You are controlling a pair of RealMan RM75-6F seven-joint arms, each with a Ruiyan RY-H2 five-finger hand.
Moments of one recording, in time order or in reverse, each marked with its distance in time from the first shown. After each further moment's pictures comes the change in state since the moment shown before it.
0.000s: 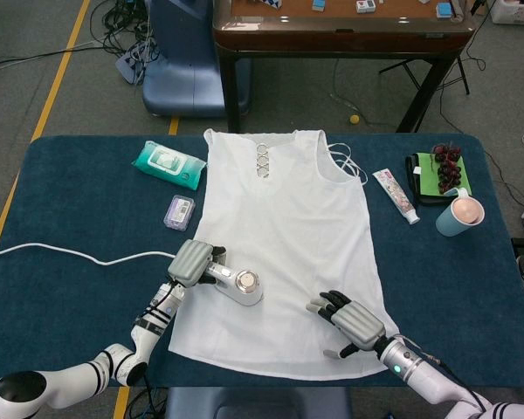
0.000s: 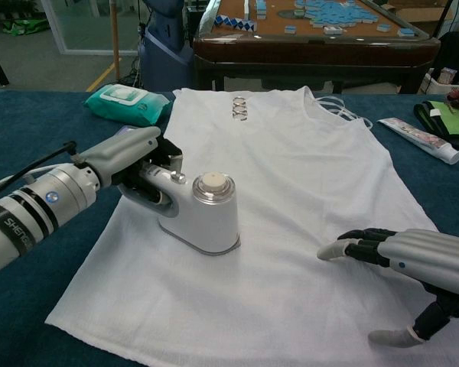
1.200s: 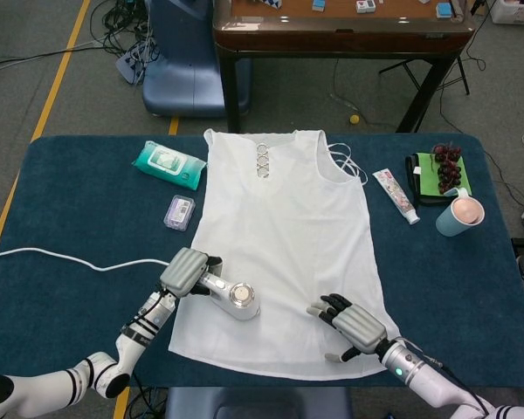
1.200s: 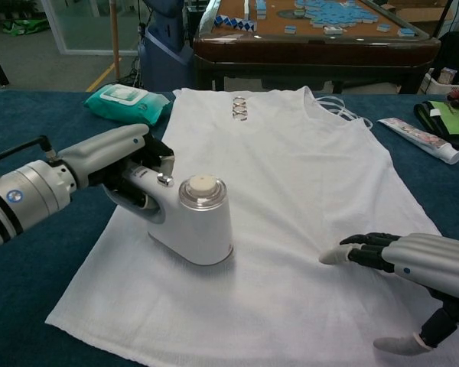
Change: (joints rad) left arm 0.039 0.125 0.022 -0.187 0.044 0.000 0.005; right arm -0.005 0.015 -0.010 -0.023 0.014 -0.001 -0.016
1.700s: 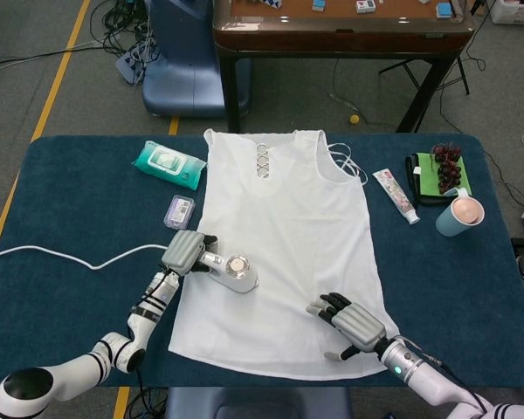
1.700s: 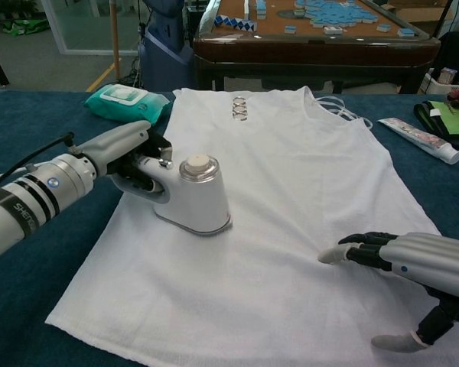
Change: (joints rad) left arm -0.072 -0.161 -0.056 0.351 -0.050 -0.073 -0.140; right arm 0.006 -0.006 0.005 0.004 0.011 -0.015 0.001
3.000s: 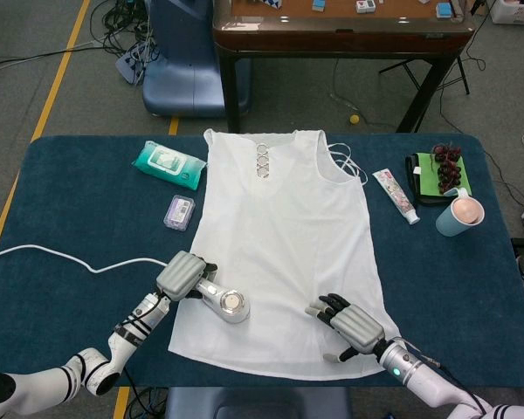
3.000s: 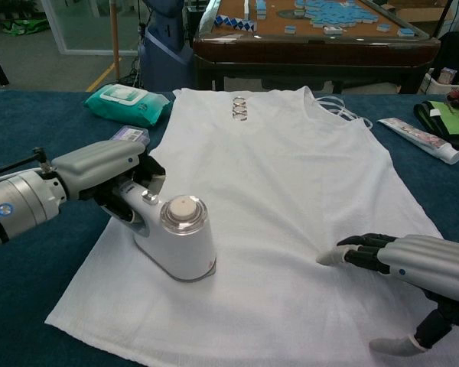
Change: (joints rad) left arm 0.063 0.174 0.137 -0.262 0.130 0.083 0.148; right arm 0.000 -0.002 -0.007 -0.010 -0.005 0.001 -0.008
